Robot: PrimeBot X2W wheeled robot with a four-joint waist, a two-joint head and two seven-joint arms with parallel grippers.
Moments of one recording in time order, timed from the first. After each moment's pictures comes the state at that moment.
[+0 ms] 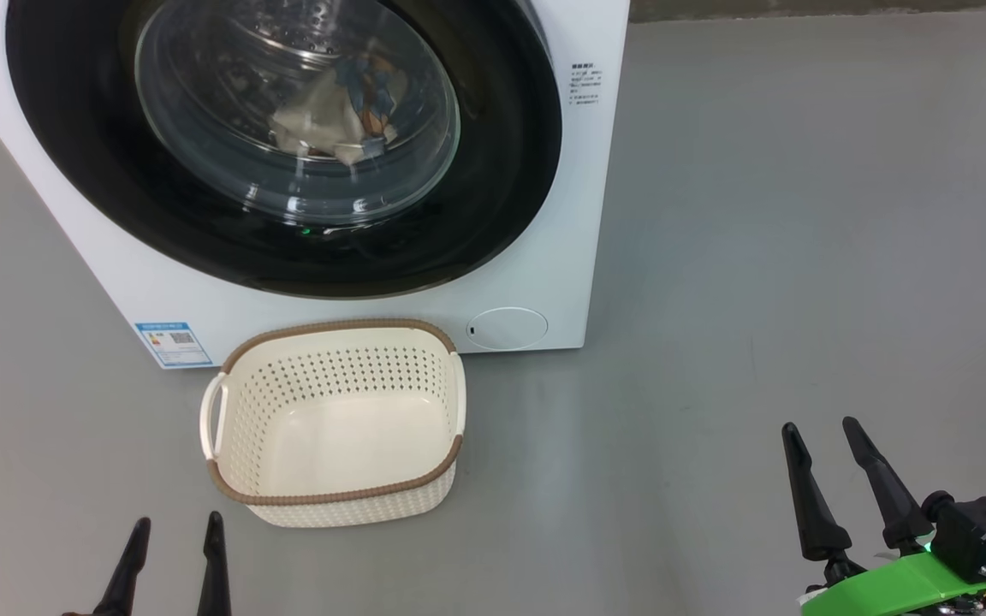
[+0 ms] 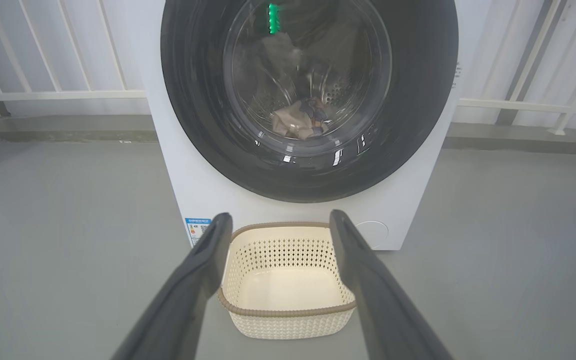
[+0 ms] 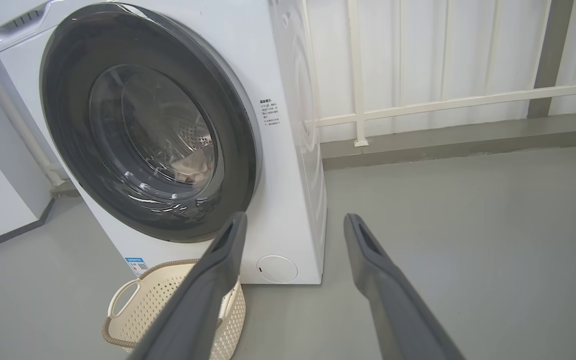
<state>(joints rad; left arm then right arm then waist) 0.13 0.04 0.05 0.08 -0.15 -0.05 -0.26 0.00 -0.10 -0.01 0.12 0.30 0.14 -0.26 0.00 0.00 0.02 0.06</state>
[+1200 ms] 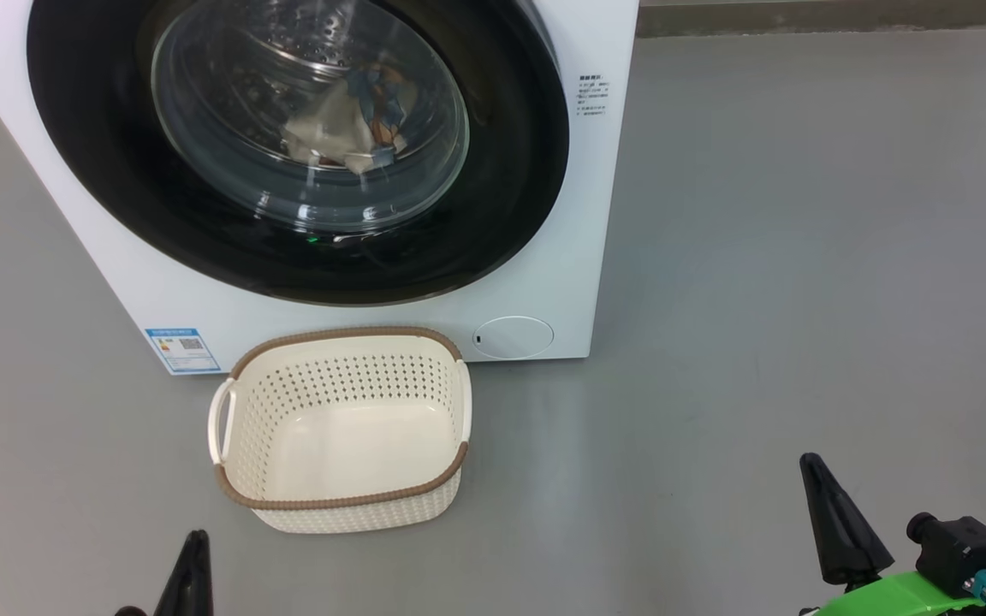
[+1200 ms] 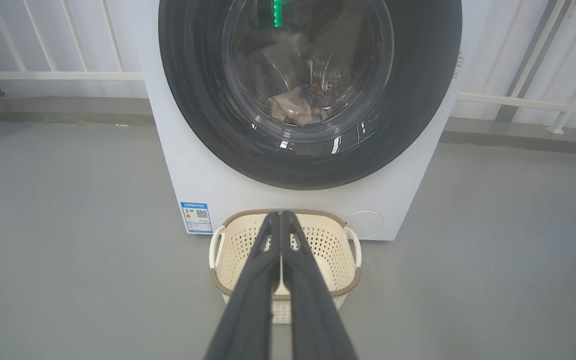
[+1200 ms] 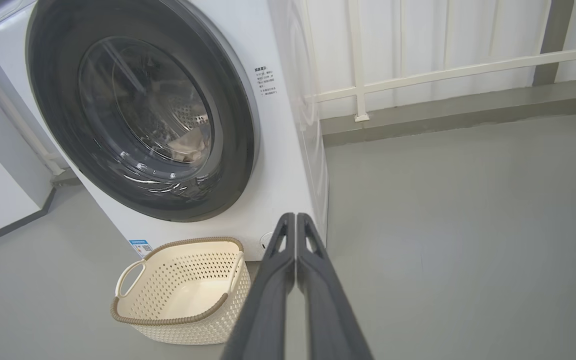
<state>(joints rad) 0.13 0.02 0.04 0.12 -0.15 -0.05 -0.25 0.01 -0.09 -0.01 0.19 0.31 0.14 -0.25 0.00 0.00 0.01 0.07</state>
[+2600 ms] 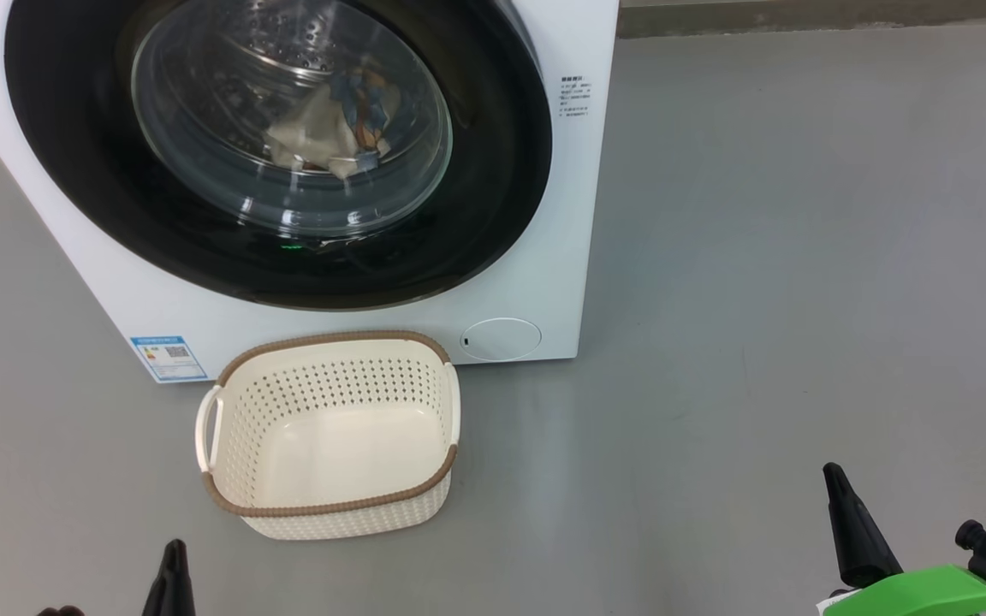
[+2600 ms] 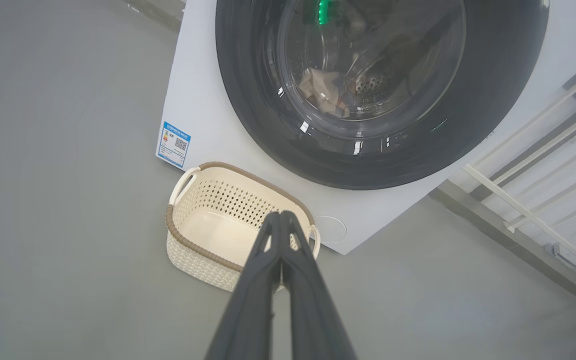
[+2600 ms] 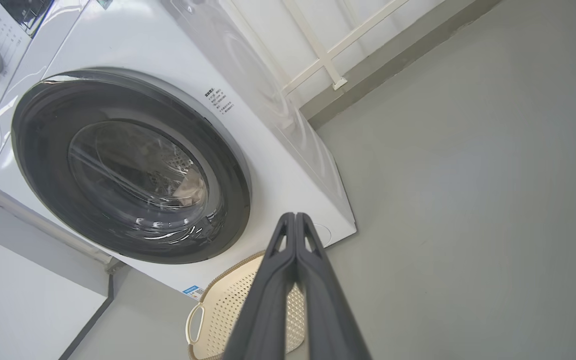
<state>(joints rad) 0.09 0.02 0.05 0.17 -0.64 -0.07 -0.13 0.01 -0.08 -0.05 0.22 0.74 0.14 -0.13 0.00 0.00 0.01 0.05</state>
